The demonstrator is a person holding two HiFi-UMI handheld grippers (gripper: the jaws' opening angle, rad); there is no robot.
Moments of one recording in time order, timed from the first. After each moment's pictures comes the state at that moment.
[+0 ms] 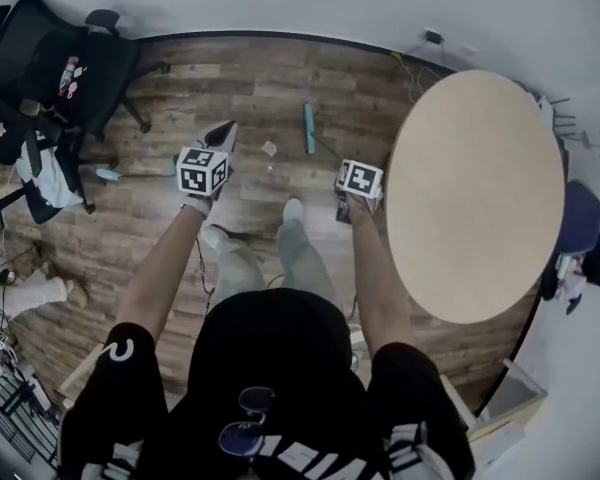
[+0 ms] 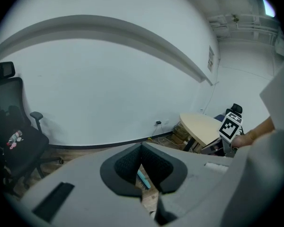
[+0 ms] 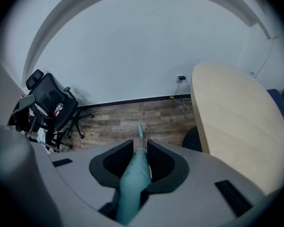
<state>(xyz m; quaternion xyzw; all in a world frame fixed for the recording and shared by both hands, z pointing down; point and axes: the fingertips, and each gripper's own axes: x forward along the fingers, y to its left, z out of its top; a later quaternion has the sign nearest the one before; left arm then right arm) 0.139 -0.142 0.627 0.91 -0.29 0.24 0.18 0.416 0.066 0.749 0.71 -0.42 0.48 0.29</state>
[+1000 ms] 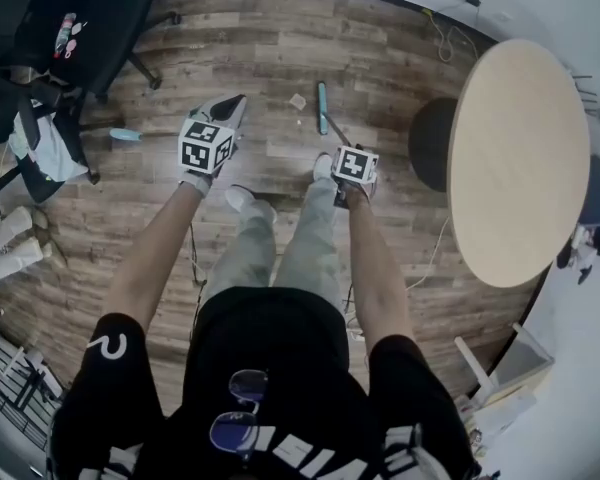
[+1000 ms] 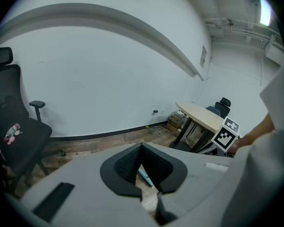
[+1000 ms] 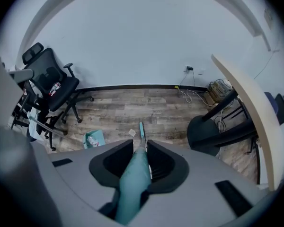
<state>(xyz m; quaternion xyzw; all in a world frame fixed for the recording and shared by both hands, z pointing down) -0.007 -0.143 0.708 0.92 -0.23 0.27 0.19 0.200 0.068 0.851 0.68 -0.43 0.51 0.29</state>
